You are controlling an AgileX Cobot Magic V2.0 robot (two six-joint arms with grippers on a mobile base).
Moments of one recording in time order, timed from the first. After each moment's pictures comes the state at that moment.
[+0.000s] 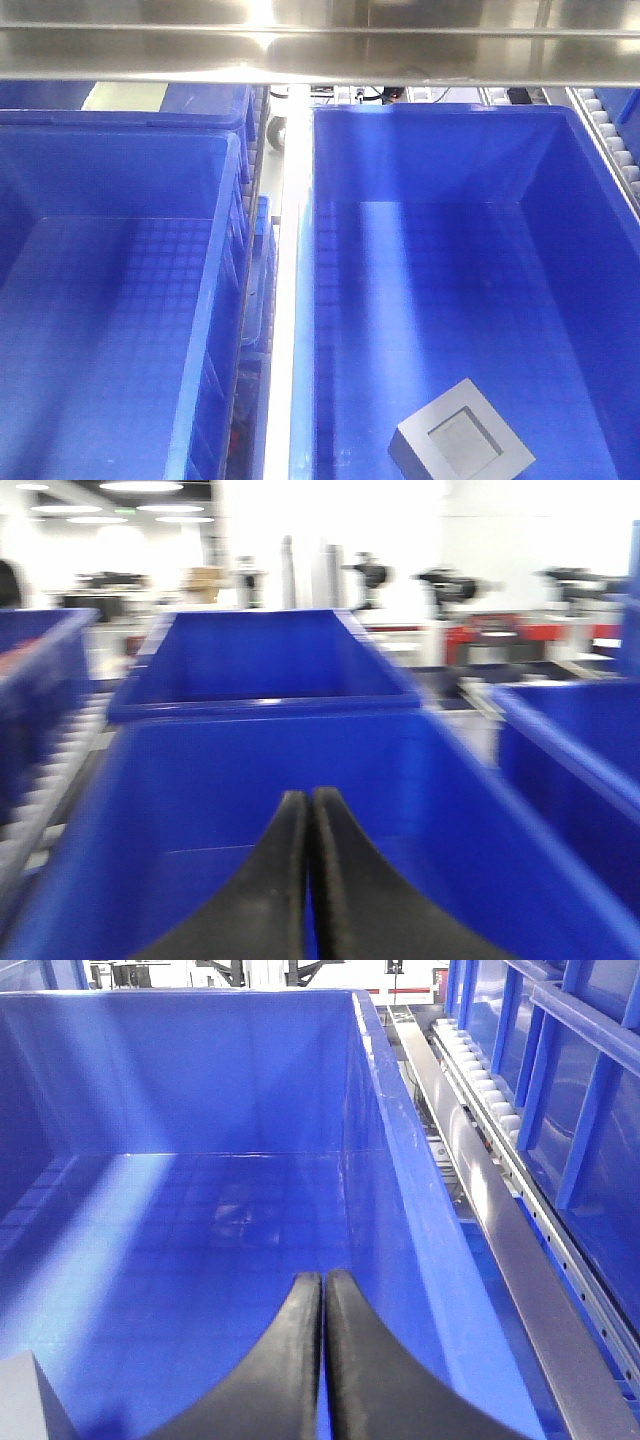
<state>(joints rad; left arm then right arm) -0.03 -0.01 -0.28 -0.05 0.30 -0.03 -0.03 -0.01 0.02 0.01 0.19 0.01</state>
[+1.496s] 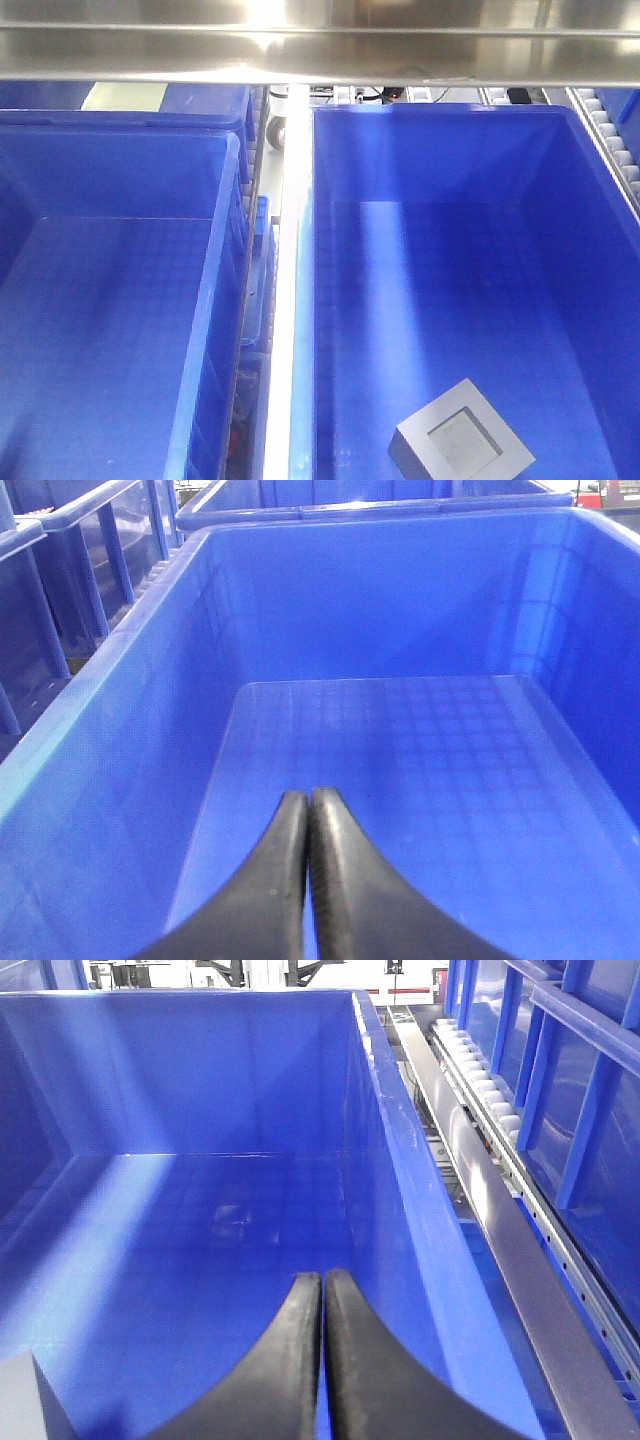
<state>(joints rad) 0.08 -0.01 0.03 0.00 0.19 -0.03 -0.03 -0.01 0.02 0.01 0.19 0.01</state>
